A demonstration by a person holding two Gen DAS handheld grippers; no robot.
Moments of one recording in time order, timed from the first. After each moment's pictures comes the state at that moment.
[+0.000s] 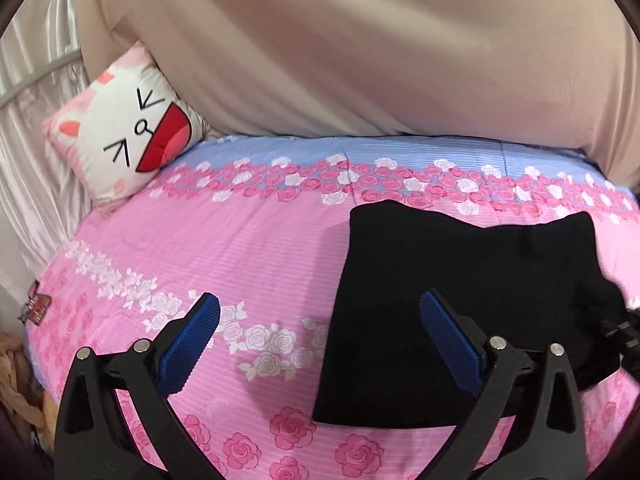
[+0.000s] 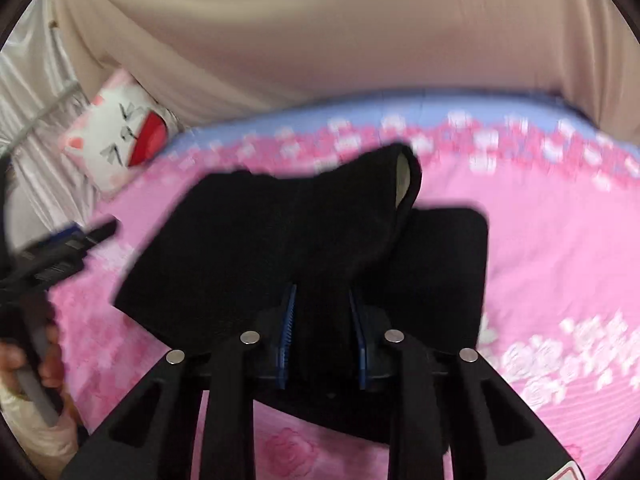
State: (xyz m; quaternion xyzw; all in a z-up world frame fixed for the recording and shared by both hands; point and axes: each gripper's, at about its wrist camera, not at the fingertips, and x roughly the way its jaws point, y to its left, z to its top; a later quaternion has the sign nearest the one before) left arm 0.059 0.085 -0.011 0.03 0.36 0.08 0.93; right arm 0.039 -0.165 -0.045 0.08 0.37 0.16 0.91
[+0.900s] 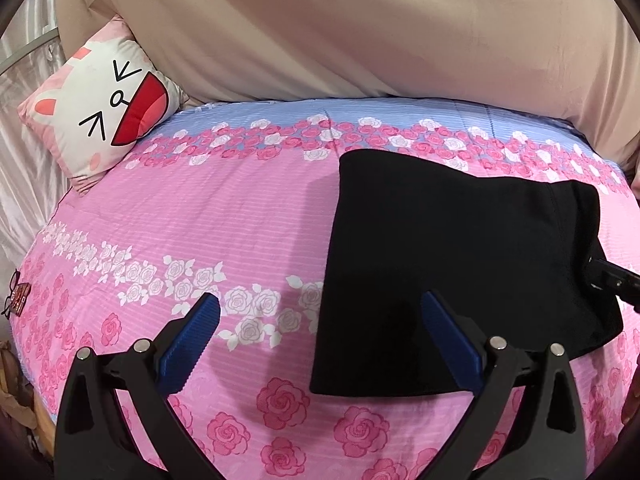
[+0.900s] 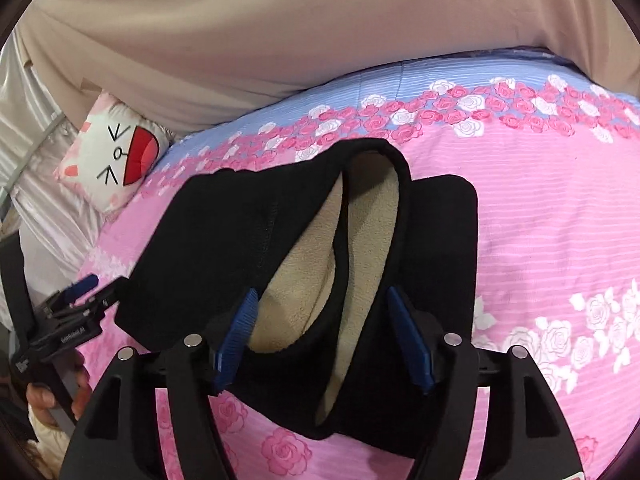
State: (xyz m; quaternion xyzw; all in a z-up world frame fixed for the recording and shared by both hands) left arm 0.053 0.084 -0.043 0.03 0.40 0.05 0.91; right arm 0.070 -0.185 -0.085 0.15 0.42 0.16 0.88
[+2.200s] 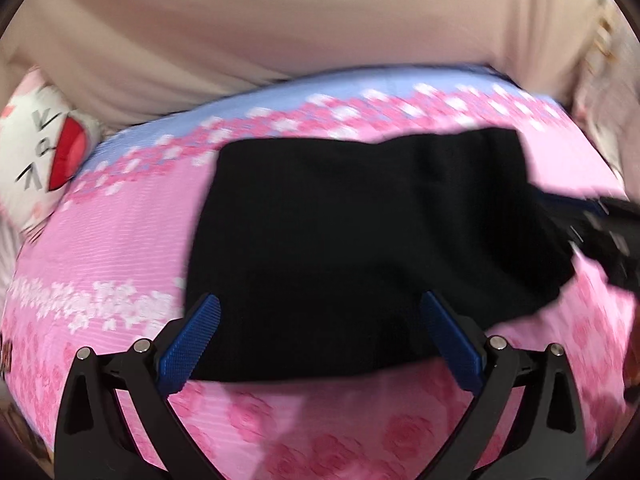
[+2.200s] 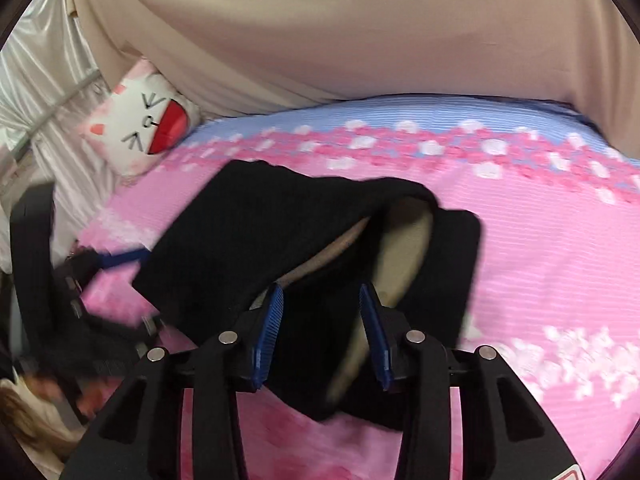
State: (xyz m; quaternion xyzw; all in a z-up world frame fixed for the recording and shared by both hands) left arm 0.040 -0.006 -0.052 0.10 0.43 -0.09 0.89; right arm 0.050 -0.168 -0.054 0.06 0.40 0.21 0.89
